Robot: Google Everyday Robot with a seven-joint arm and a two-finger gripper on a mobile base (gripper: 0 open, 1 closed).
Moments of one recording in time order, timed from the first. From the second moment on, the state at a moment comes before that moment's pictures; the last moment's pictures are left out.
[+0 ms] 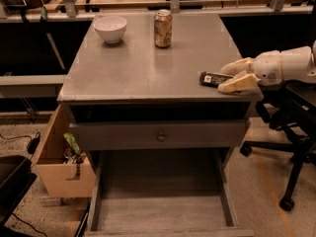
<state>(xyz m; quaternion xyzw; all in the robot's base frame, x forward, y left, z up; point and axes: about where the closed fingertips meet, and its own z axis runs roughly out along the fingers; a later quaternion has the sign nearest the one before) 0.676 -0.229 0.831 -0.50 0.68 0.27 0.46</state>
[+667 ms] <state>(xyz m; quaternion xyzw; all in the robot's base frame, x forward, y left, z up) 0.676 -0.226 0.829 -0.50 0.68 0.27 0.46</state>
